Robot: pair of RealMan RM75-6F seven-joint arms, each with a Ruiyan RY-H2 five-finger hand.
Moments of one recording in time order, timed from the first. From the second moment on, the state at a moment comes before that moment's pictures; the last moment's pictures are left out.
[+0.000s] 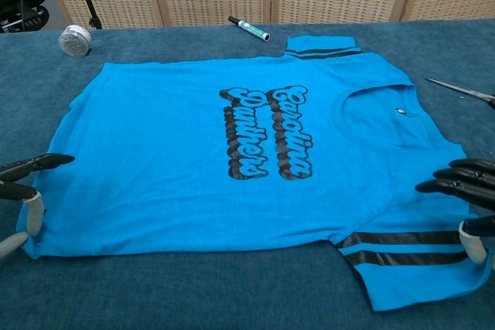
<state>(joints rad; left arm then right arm) -0.29 -1.64 0.25 -0.83 1.81 1.45 -0.65 0.29 -1.46 -0.23 -1.20 -1.93 1.39 -0.09</state>
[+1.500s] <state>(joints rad) -0.24 -1.46 0.42 -0.97 1.99 1.63 -0.69 0.32 -1.39 -0.43 -1.16 -2.28 1.60 0.07</state>
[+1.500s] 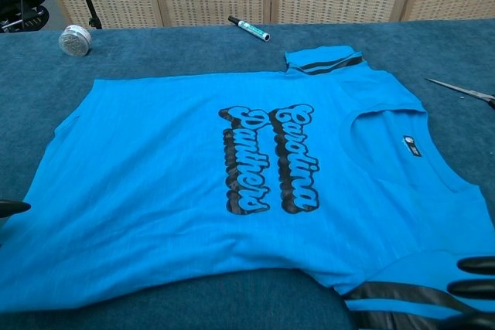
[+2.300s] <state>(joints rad) -0.19 -1.47 0.45 -0.90 2.01 1.67 -0.80 0.30 -1.42 -0.46 -1.11 -2.33 1.64 0.09</state>
